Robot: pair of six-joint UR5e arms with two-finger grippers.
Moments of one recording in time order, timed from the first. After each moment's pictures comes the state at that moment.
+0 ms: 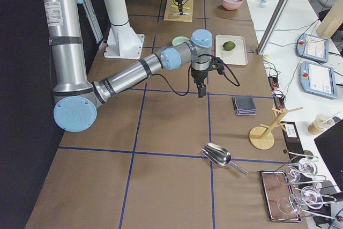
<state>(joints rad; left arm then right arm) -0.60 -1.57 -1.88 -2.05 -1.82 -1.19 1.21 -1.48 1.98 -1.67 2.24 0.29</state>
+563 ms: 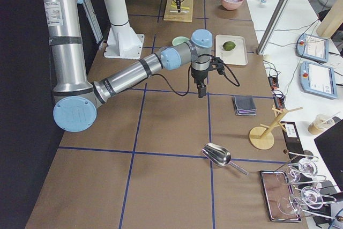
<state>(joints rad) -0.61 -1.61 -2.03 -1.85 -1.88 -1.19 1.22 -1.48 1.98 -1.67 2.24 0.29</state>
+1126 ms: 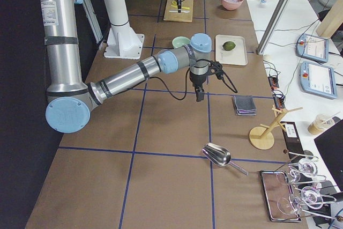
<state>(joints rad) -0.56 -2.03 -2.06 -1.41 -1.90 -1.34 1.26 -1.53 1.98 -1.67 2.27 0.27</state>
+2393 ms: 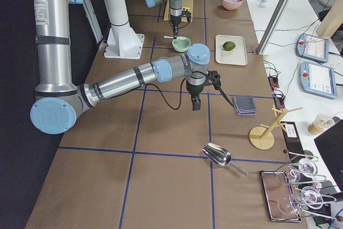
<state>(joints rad) -0.43 -2.39 -1.65 -1.51 -1.89 -1.43 1.32 -1.57 1.96 -1.67 2.32 0.19</state>
